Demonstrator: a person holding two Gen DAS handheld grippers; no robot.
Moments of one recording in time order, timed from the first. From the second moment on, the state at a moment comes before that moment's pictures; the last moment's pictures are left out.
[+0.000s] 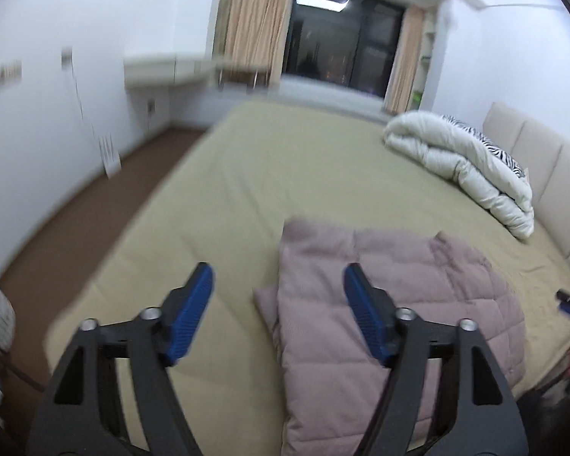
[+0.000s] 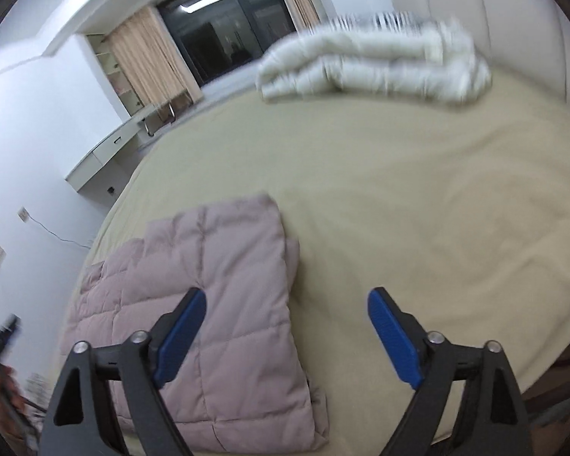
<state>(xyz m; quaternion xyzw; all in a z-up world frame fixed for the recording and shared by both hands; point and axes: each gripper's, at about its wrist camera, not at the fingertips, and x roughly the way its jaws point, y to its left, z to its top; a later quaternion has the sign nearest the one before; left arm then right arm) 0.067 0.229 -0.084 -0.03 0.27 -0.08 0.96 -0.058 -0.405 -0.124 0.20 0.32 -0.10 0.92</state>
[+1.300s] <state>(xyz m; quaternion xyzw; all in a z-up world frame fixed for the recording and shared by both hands) 0.007 0.064 -0.051 0.06 0.41 -0.02 0.91 -0.090 -0.231 -0.018 0.07 0.39 -0.12 0.91</state>
